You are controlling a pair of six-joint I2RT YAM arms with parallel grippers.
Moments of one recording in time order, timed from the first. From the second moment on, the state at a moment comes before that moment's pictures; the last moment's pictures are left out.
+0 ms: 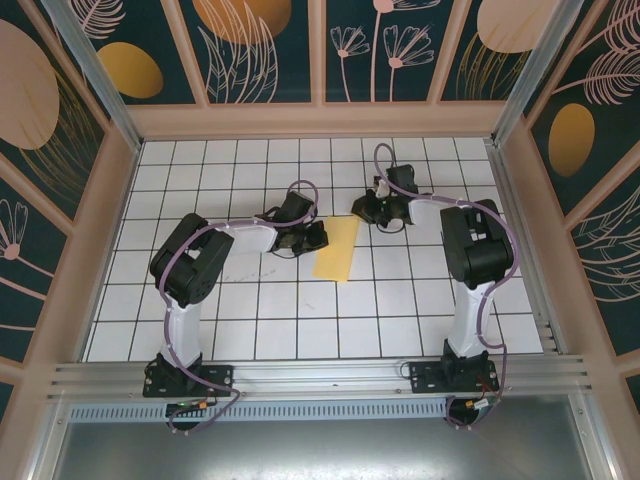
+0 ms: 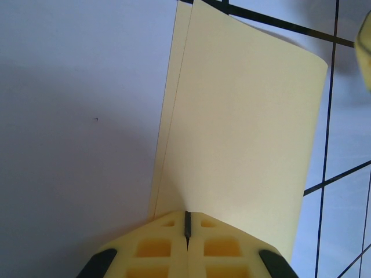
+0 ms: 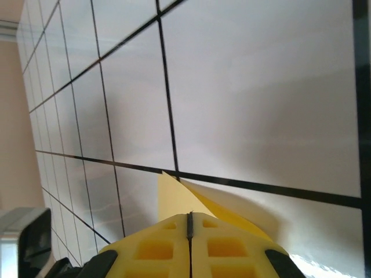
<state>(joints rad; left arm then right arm) -0.62 2.02 1.16 -0.07 0.31 -0.81 0.29 2.00 1.19 -0.05 -0.60 0.72</state>
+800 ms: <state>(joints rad) -0.62 2.01 1.15 -0.07 0.31 -0.81 0.28 1.98 1.12 -0.05 -0.60 0.78</state>
